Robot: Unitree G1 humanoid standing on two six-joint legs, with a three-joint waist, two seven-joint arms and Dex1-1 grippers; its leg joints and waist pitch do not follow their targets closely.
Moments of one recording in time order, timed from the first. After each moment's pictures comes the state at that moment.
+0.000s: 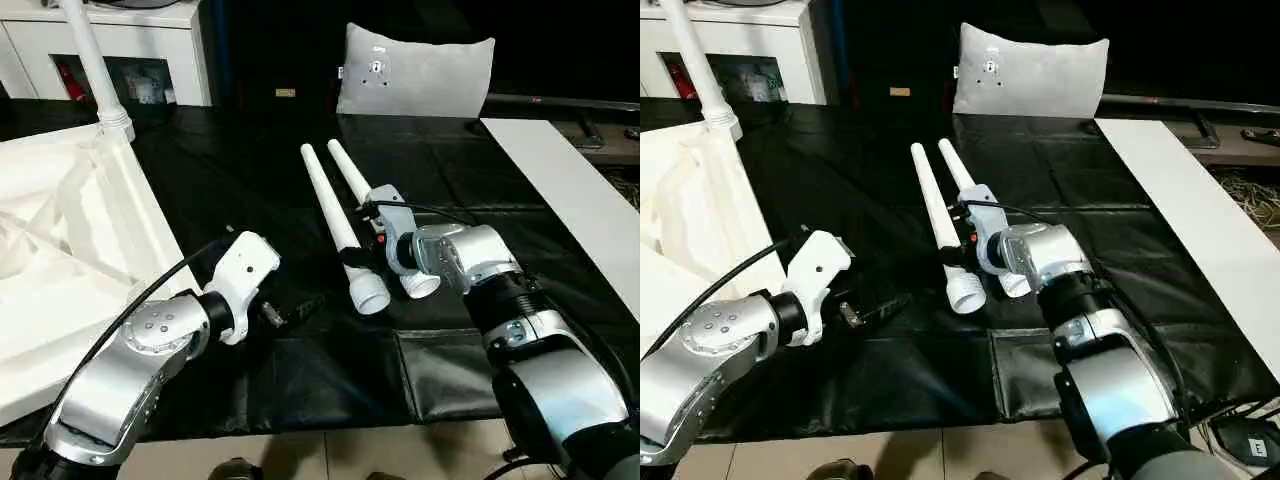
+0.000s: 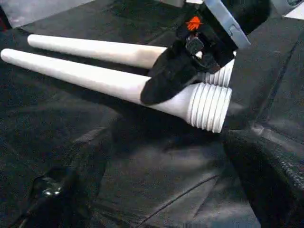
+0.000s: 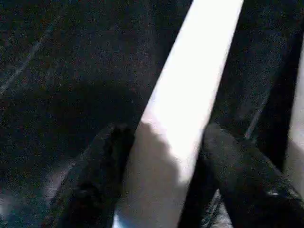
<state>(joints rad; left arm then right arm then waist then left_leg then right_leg) -0.17 0.47 -0.20 -0.43 -0.22 0.70 -0.56 -0.88 -0.16 0.17 0.79 0.10 0.79 0.59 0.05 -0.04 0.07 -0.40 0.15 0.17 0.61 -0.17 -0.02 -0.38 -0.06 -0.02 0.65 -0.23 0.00</state>
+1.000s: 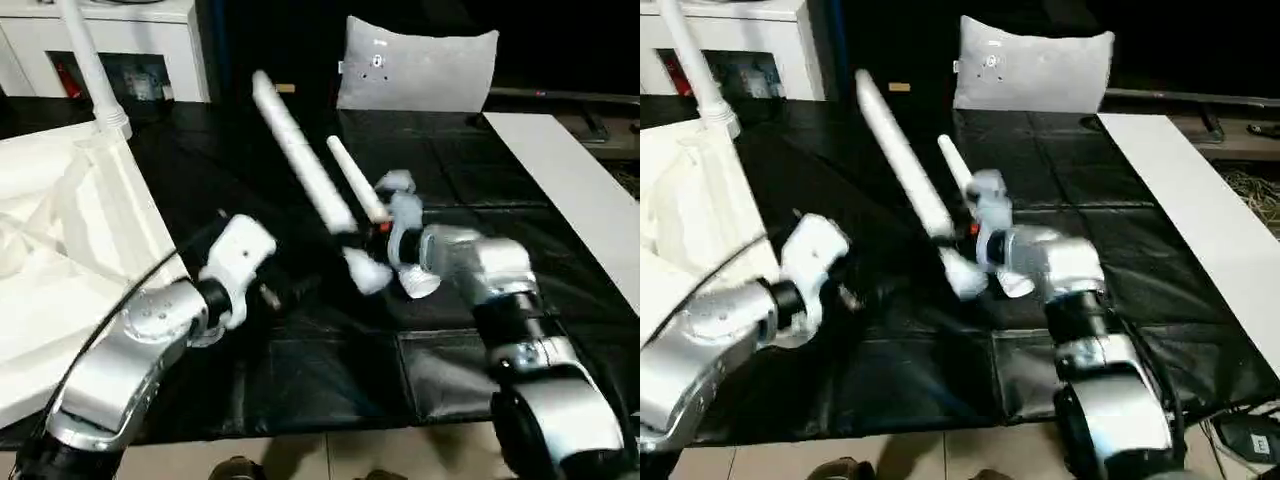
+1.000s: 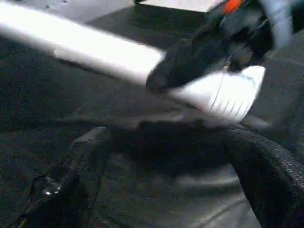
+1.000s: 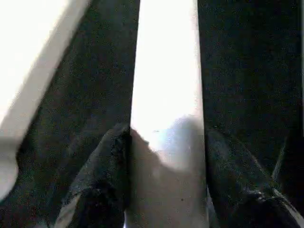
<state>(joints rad) -0.23 0.44 -0.16 -0.37 -0.21 0.67 -0.50 -0.74 -0.14 -0.03 0.46 0.25 0.73 0.60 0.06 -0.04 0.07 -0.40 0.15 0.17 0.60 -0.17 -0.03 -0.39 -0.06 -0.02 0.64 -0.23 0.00</state>
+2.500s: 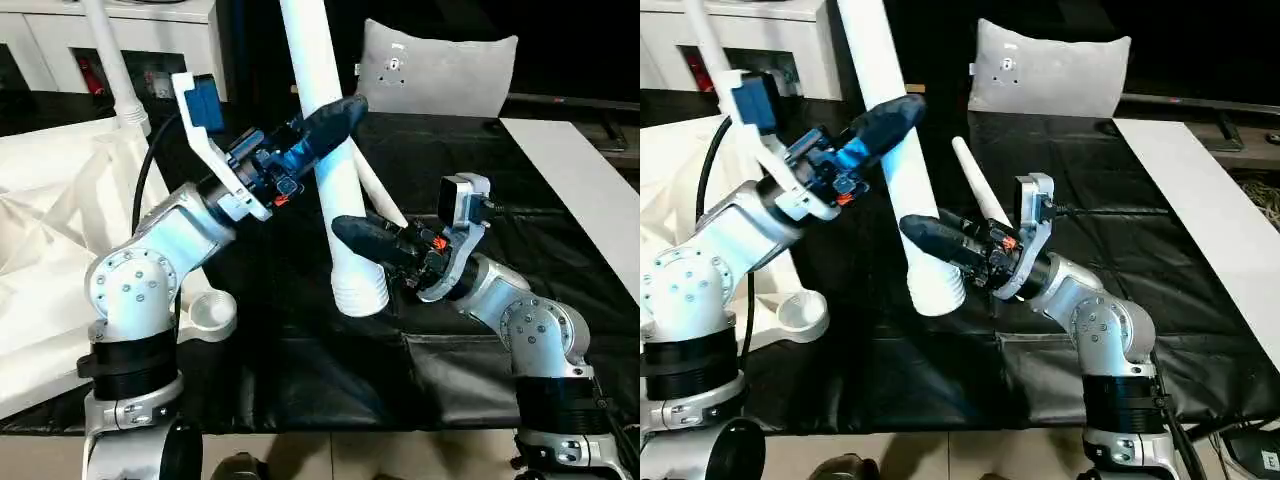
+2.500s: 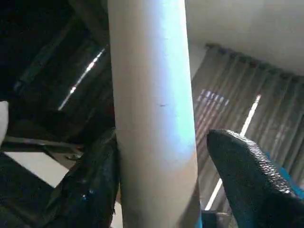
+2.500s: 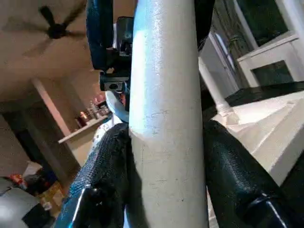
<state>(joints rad) -0.60 0.10 0.24 -0.17 -0.99 0.83 -0.60 -0.42 -0.15 -0.11 -0.01 0.81 0.78 1.06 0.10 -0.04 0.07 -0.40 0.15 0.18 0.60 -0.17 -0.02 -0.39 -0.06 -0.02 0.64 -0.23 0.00</state>
